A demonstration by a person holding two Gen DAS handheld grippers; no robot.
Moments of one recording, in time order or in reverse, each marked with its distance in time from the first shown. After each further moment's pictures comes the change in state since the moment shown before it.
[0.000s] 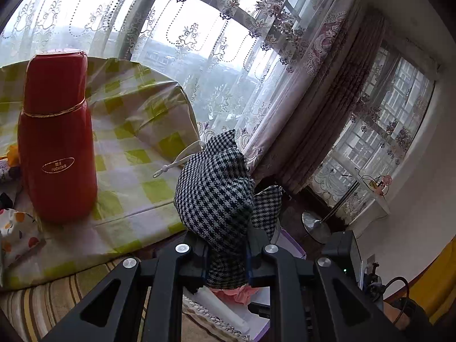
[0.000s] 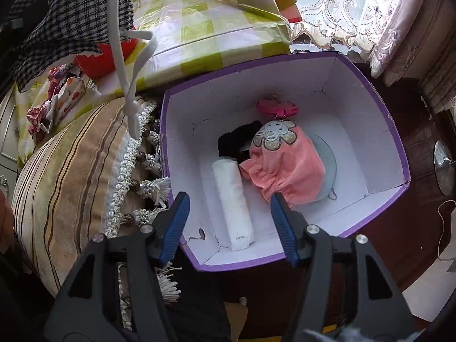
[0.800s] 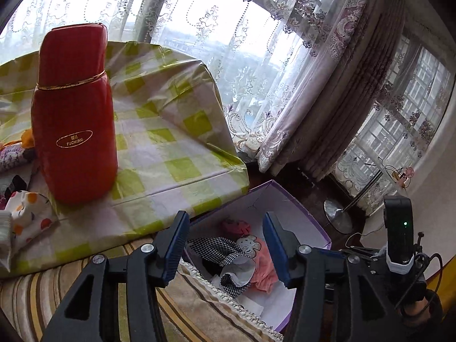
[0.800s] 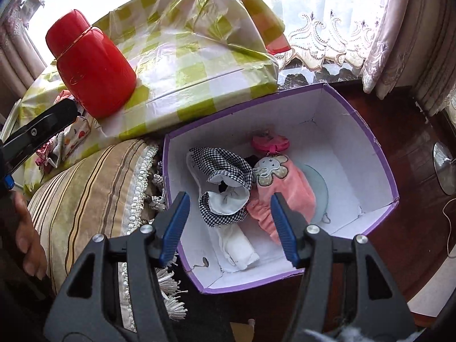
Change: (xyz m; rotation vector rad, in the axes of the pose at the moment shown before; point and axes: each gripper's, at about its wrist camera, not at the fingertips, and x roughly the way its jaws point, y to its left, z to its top) left arm 0.013 0.018 -0.015 -0.026 0.073 0.143; right arm -0.025 0.000 0.024 0.027 -0.145 0.020
